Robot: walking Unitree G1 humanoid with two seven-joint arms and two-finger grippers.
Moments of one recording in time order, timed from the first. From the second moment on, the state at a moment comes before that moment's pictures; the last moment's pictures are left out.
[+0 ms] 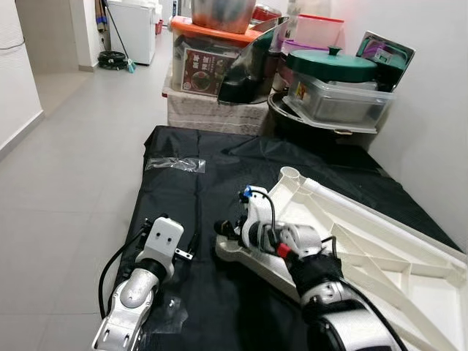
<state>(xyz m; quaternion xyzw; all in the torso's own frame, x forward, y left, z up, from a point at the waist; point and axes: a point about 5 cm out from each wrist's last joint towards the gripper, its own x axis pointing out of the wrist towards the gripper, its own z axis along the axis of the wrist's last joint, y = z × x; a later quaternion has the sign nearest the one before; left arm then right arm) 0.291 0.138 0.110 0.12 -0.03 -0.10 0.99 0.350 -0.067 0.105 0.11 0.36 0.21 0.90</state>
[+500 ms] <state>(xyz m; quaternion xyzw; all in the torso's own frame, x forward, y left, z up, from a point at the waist) 0.292 0.137 0.108 0.13 -0.03 -0.11 0.99 0.326 -0.118 0.103 -0.26 0.29 0.36 0.85</state>
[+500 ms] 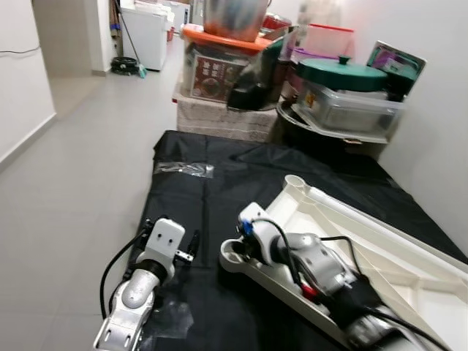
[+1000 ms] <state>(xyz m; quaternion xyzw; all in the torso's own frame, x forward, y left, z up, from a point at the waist) 0.292 0.137 0.104 0.13 -0.02 -0.11 0.99 0.308 -0.127 0.104 -0.27 0.29 0.42 0.82</state>
